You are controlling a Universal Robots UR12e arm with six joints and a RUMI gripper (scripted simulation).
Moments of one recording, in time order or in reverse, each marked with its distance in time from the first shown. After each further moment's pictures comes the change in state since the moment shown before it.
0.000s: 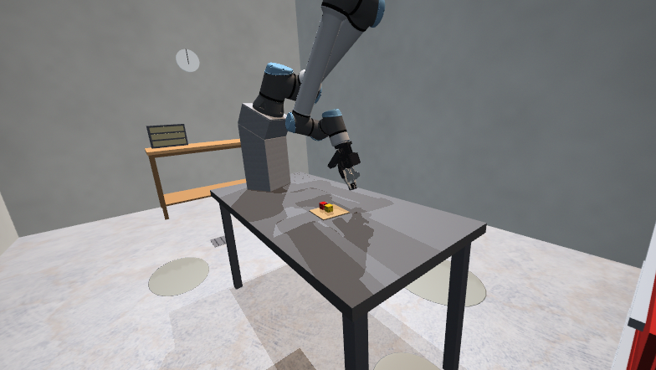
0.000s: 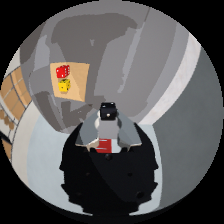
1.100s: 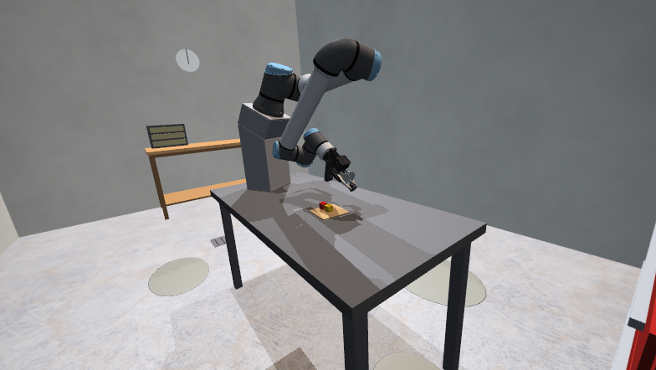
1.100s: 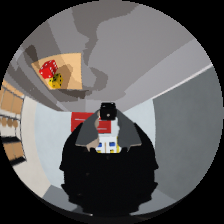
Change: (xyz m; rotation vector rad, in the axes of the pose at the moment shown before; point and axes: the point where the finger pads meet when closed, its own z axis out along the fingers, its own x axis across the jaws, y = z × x) arm 0.000 -0.004 0.003 -0.499 -0.001 -0.001
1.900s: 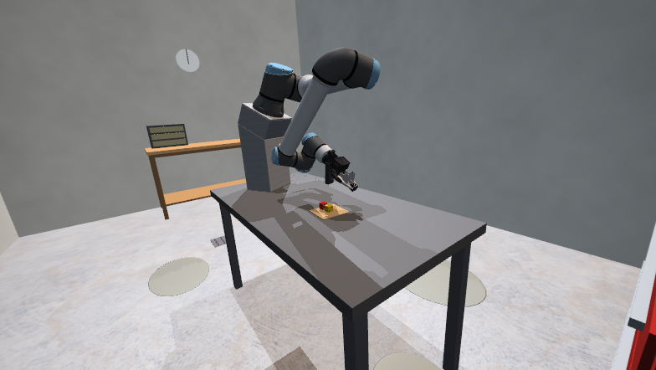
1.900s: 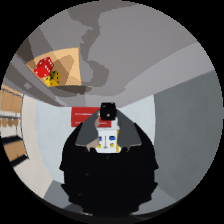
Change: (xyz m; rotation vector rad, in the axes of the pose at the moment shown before) arm -0.002 0.006 0.004 -0.102 -0.003 -0.001
